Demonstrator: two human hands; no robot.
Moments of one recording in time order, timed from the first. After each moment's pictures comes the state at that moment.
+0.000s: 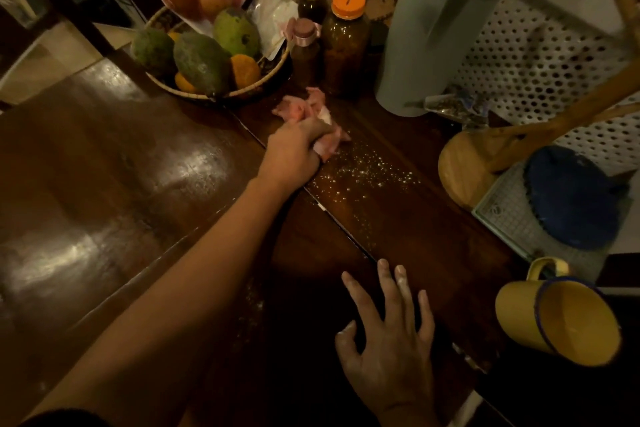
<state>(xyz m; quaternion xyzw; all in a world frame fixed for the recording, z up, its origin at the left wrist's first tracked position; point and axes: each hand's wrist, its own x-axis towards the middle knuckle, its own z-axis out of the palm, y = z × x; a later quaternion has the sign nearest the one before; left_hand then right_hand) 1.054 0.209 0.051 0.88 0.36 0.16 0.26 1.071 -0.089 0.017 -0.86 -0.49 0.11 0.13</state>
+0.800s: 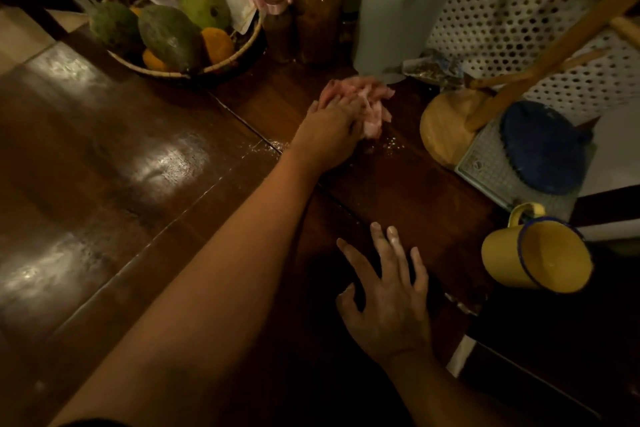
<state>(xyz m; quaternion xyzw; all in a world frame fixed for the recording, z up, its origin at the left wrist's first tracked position) 1.112 0.185 0.032 0.94 0.26 0.04 0.23 1.069 -0.089 0.022 -0.86 -0.48 0.12 0.09</state>
